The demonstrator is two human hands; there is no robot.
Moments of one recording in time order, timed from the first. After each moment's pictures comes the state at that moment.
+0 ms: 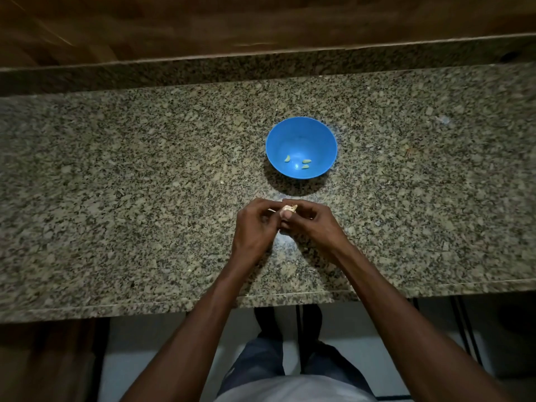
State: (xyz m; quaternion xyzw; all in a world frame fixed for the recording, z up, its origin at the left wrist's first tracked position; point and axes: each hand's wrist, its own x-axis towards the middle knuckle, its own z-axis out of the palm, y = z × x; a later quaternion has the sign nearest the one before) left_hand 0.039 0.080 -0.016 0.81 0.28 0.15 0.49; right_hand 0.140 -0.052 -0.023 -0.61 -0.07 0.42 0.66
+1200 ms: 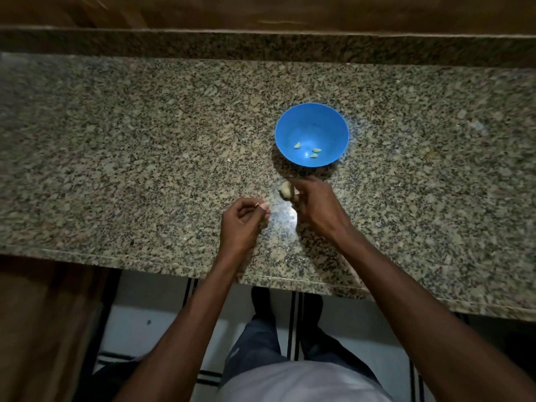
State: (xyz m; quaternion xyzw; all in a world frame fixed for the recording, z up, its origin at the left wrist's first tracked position) left_hand 0.009 0.043 -0.010 0.54 0.47 0.22 0.66; right_hand 0.178 -0.051 -0.022 -0.82 -0.42 0.19 0.33
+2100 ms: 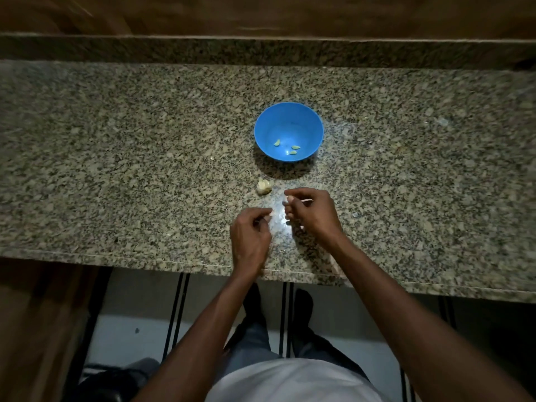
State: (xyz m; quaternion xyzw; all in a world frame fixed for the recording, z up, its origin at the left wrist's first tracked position) left_hand 0.023 -0.020 -0.027 0.76 0.45 0.21 0.43; right_hand 0.163 -0.100 -0.013 -0.75 -0.14 0.36 0.54
